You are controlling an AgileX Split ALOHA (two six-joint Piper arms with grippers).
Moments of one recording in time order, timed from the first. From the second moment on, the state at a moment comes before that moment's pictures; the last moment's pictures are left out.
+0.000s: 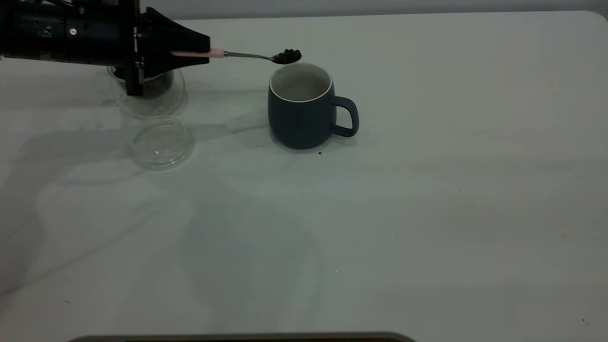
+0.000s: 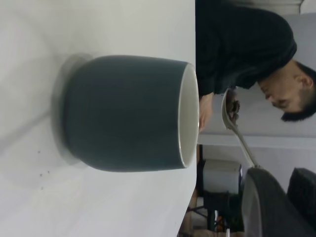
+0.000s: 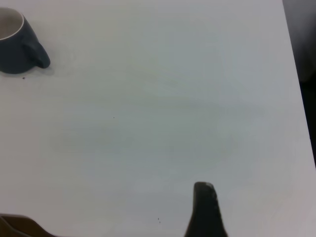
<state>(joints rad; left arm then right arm) 0.07 2.50 -1.40 -1.54 1.14 1.12 0.05 0.03 -0.47 0.00 1.12 -0.04</state>
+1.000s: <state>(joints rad) 0.00 2.50 -1.40 -1.59 0.98 1.82 0.05 0.03 -0.47 0.00 1.12 -0.04</state>
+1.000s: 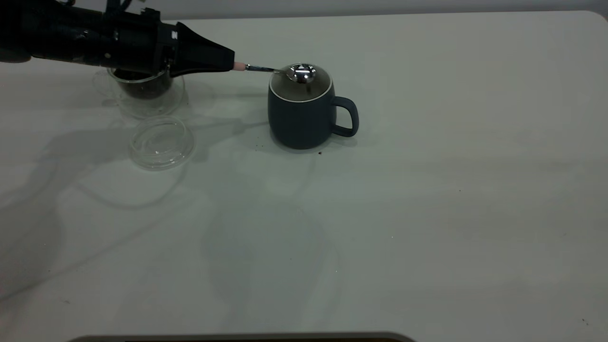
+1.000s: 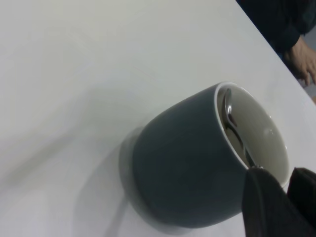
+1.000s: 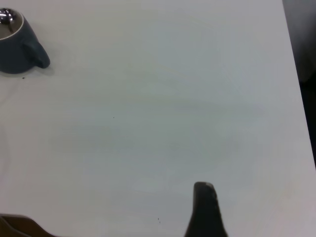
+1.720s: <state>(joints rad) 0.05 2.43 -1.40 -1.53 1.12 1.59 0.05 0.03 -0.47 0.00 1.12 -0.04</state>
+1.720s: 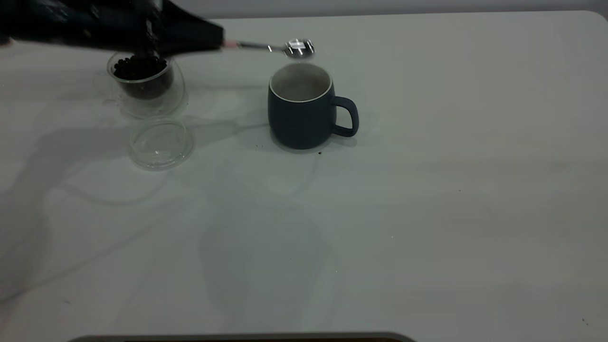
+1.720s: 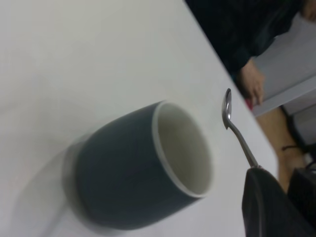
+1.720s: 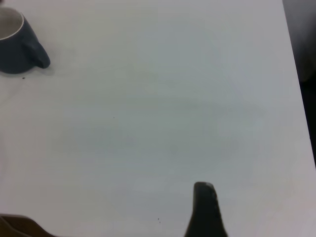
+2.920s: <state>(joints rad) 0.55 2.32 -1.17 -1.17 1.09 1.31 0.05 0.03 -0.47 0.00 1.12 -0.04</state>
